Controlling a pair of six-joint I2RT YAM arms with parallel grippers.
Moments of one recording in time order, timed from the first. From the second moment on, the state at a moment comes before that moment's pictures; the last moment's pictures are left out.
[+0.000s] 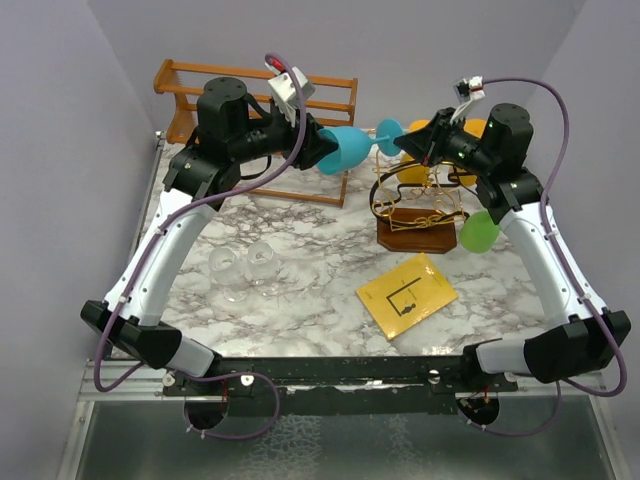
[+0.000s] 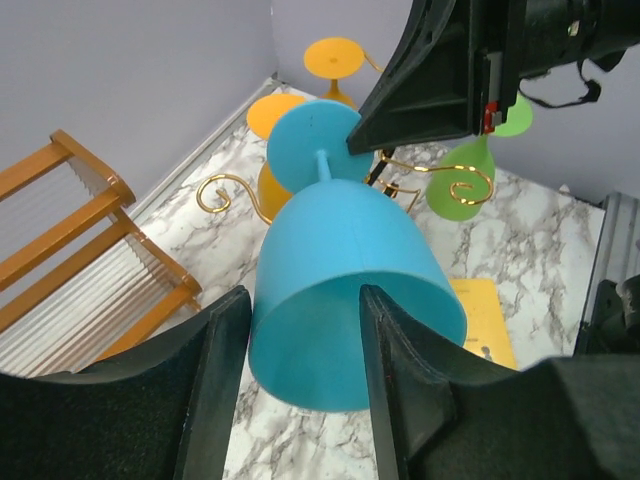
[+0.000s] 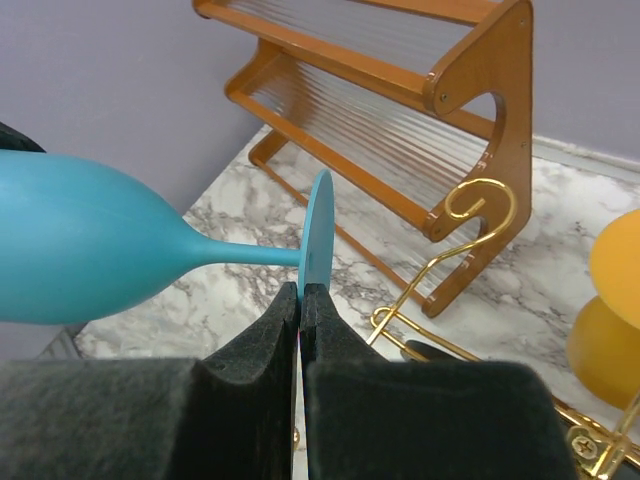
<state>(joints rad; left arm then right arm) -0.47 1.46 1.82 -0.47 0.60 0.01 0.21 1.34 1.41 -0.16 -0.58 0.37</state>
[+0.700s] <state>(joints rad) -0.47 1.35 1.81 -0.69 0.33 0.29 0.21 1.20 1.48 -0.37 -0.58 -0.24</state>
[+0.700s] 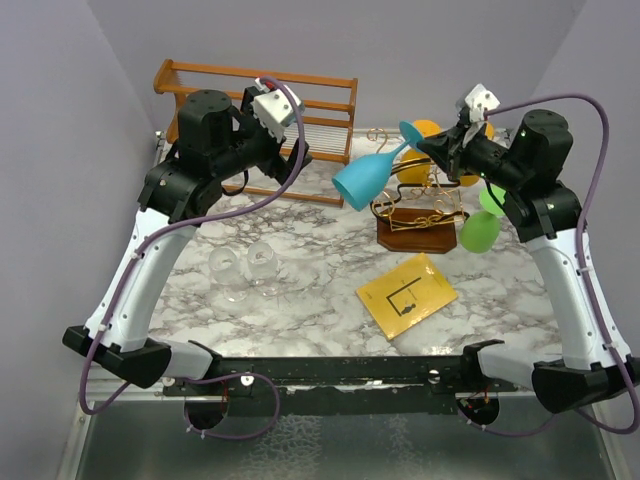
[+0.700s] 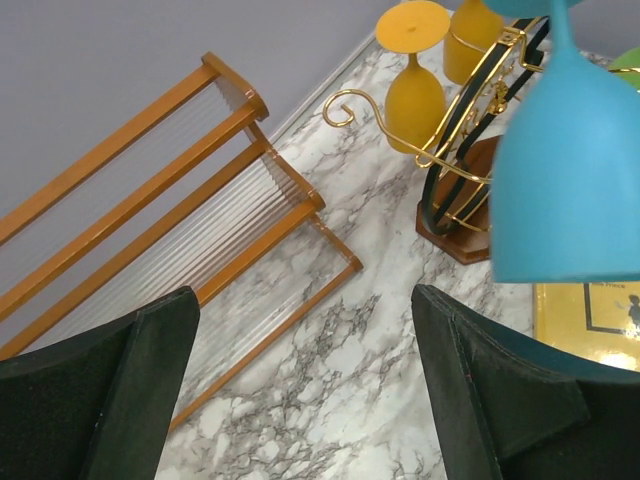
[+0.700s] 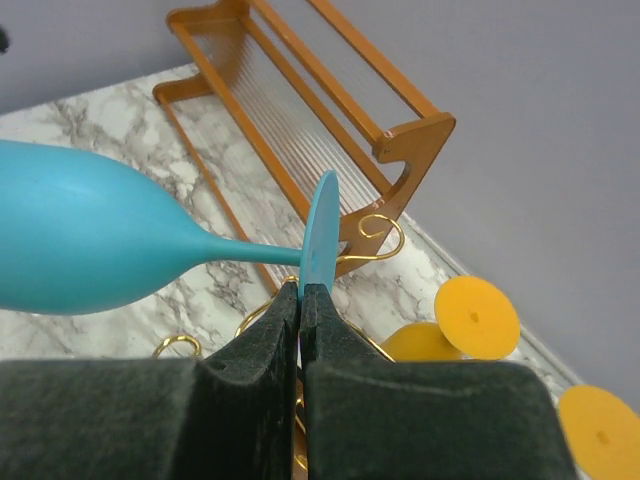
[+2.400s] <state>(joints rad) -0.45 1.34 1.71 -0.64 0.26 0.28 0.22 1.06 1.60 -1.09 -0.57 -1.11</state>
